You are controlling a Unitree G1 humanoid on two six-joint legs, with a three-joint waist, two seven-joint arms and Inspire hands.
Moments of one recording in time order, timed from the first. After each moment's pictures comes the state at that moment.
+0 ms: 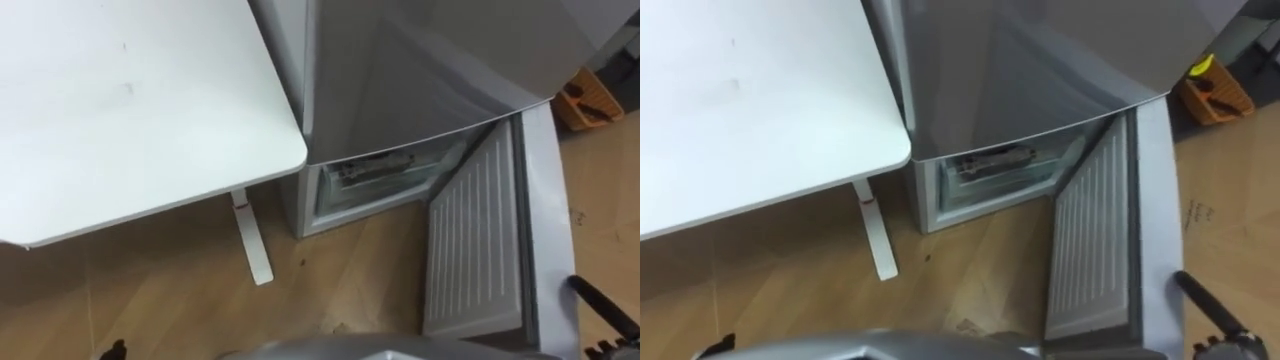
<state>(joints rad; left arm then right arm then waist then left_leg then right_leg) 0.33 0.26 0.27 0.92 0.17 0.11 -0.02 0.07 -0.42 -0.47 1.21 0.75 0.06 -0.07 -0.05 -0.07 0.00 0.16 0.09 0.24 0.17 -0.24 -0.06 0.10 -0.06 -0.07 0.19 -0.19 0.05</state>
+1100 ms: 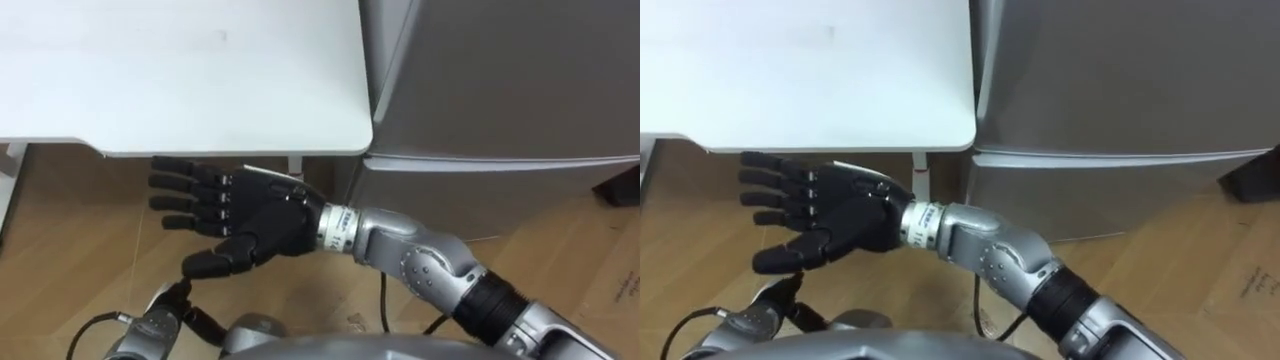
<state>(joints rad) 0.08 0.29 -0.20 0.94 0.13 0.20 0.01 -0.18 -0.21 0.77 0.24 0.89 0.20 0.60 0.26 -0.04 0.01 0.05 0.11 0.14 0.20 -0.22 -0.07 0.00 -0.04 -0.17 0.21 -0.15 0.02</state>
